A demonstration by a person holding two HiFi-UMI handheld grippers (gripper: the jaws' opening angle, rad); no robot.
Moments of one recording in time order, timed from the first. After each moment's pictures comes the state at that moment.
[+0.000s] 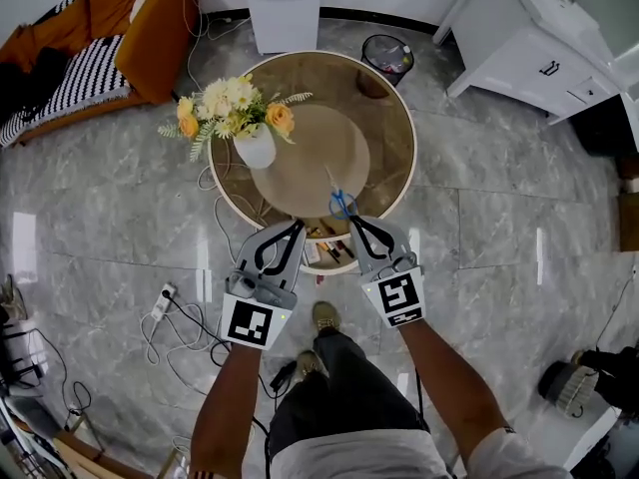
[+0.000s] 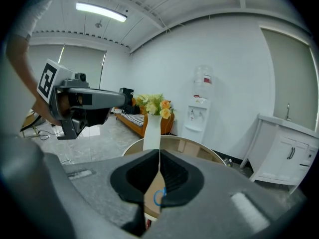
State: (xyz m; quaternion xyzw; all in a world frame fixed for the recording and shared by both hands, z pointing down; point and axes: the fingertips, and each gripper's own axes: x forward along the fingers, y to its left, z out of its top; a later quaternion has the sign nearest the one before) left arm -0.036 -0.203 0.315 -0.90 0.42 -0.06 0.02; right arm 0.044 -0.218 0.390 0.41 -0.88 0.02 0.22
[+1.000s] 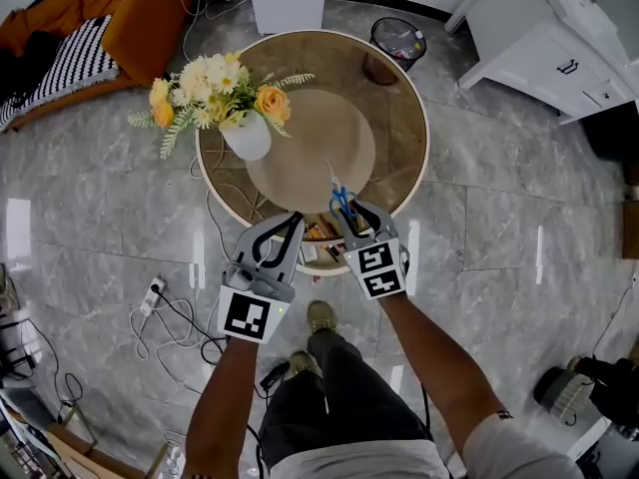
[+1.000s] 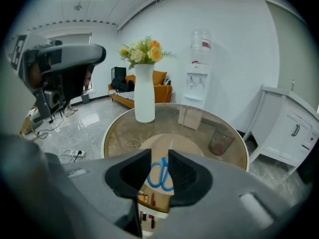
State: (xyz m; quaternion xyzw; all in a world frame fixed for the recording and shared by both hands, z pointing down) left arm -0.031 -0.235 0.395 -0.90 0.44 -0.06 -0.02; right arm 0.050 -0.262 0.545 0.41 -0.84 0.13 0.32
